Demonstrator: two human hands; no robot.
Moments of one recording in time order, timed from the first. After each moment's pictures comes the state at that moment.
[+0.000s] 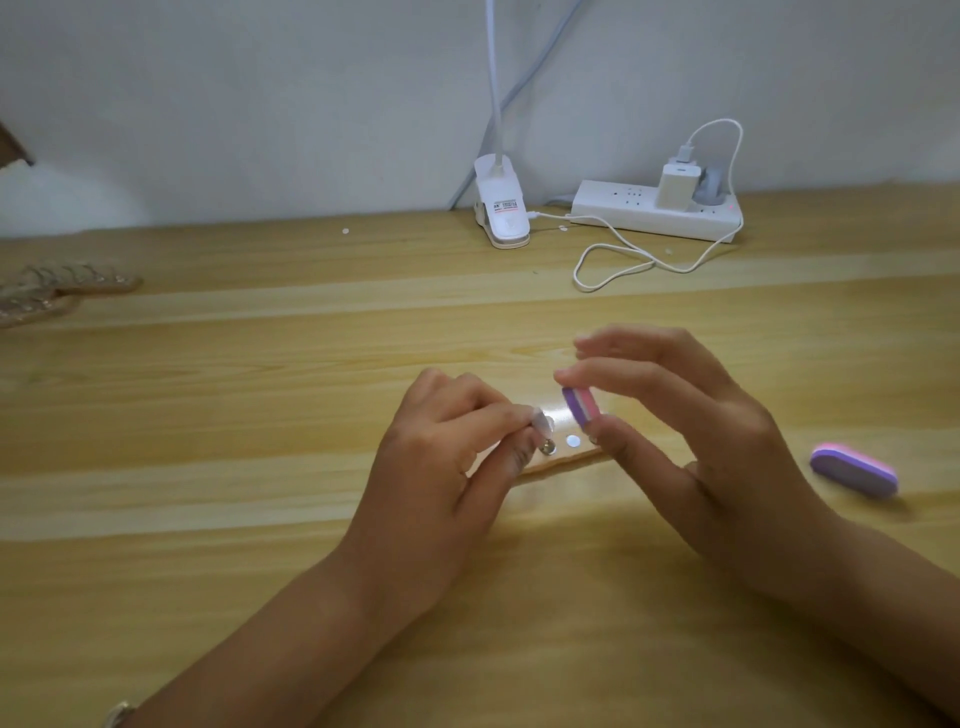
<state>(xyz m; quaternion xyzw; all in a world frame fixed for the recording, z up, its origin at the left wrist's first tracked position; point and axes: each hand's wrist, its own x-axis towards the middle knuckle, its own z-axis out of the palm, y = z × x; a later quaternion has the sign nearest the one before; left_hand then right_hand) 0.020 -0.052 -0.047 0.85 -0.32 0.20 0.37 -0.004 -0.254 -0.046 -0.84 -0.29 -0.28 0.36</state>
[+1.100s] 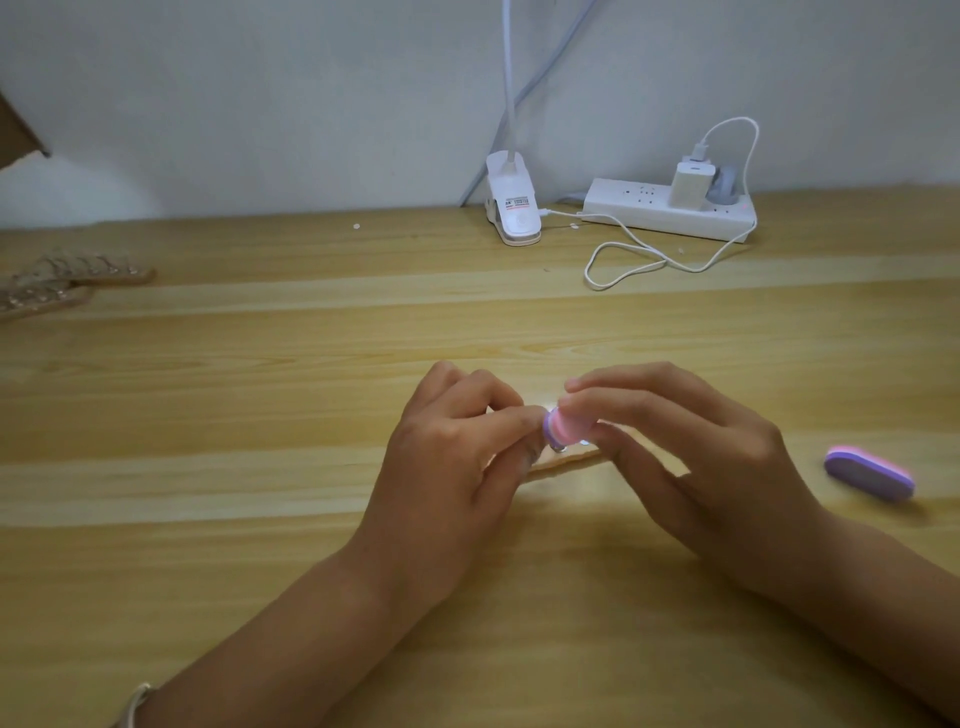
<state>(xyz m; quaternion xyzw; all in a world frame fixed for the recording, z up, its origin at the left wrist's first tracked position) 0.021 -0.050 -0.049 0.87 -0.31 0.20 0.33 -0.002 -0.252 -0.054 -0.84 -0.32 -0.31 0.29</state>
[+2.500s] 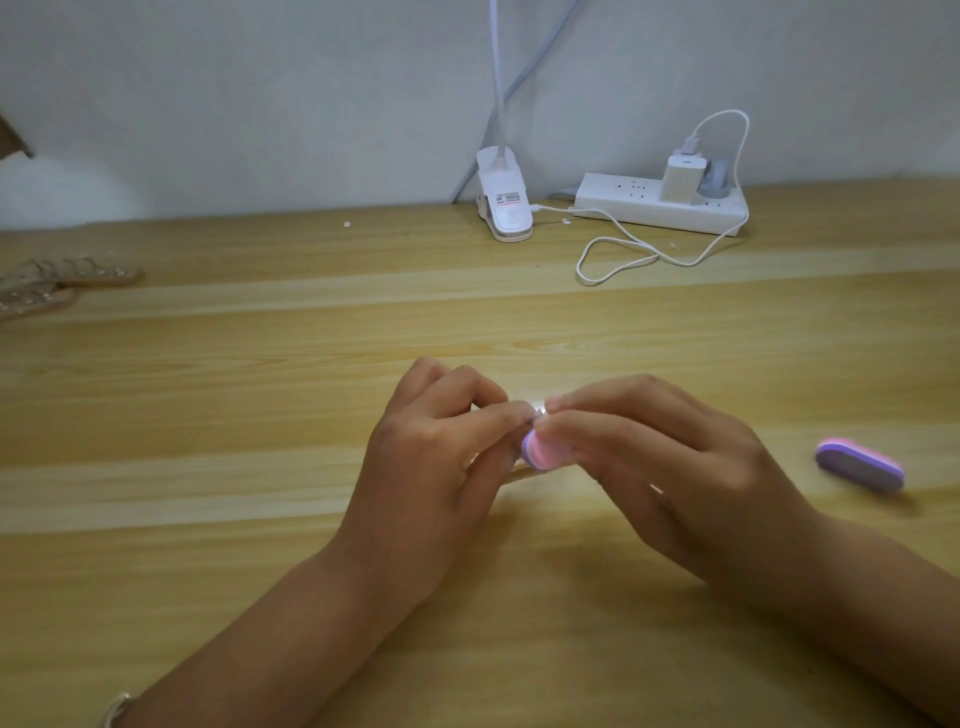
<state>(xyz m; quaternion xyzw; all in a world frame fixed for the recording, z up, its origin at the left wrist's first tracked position) 0.024 -0.047 -0.053 0.87 -0.31 0.24 0.31 -0.004 -0.251 -0.056 -0.84 -0.36 -0.31 0.24</state>
